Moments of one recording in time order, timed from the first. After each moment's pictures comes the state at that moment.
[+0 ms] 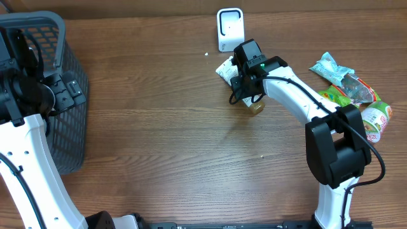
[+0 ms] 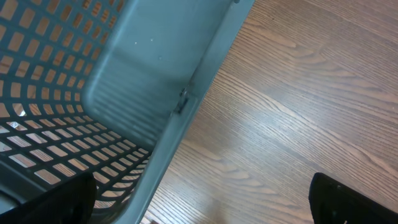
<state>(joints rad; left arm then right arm) 0.32 1.52 2.03 -1.63 -0.19 -0.18 0.43 2.07 1.57 -0.72 0.00 0.14</state>
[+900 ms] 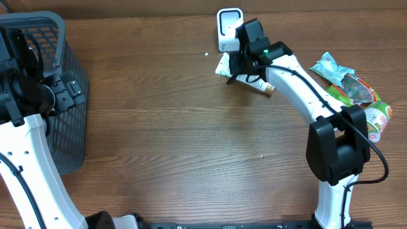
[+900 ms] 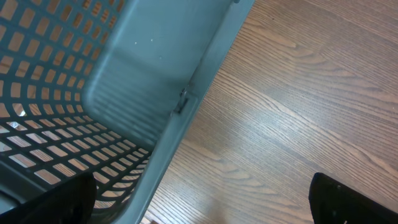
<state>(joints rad) 0.32 1.52 2.03 -1.63 -0.19 -0.18 0.41 2.10 1.75 -0.64 0.02 0.36</state>
